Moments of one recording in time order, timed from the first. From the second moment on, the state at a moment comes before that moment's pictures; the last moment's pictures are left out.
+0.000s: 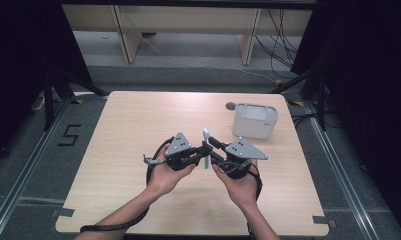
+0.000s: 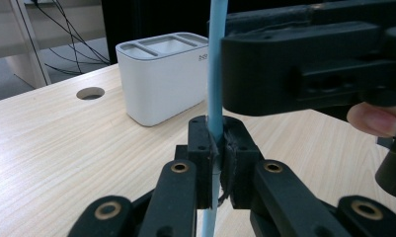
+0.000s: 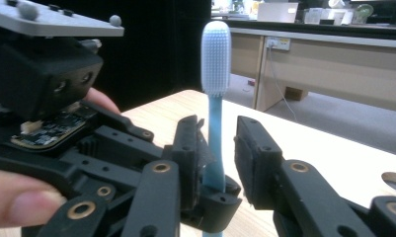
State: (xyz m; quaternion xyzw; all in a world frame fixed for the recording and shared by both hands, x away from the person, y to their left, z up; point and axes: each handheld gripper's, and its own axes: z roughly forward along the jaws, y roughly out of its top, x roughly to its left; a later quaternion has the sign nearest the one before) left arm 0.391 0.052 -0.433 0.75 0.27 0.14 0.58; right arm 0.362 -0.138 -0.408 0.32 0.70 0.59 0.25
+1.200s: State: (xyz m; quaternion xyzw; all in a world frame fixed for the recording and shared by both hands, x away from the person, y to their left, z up) left arm 0.371 0.093 -0.454 0.77 0.26 0.20 0.55; right arm 0.372 -0.164 -0.401 0.34 0.69 0.58 0.28
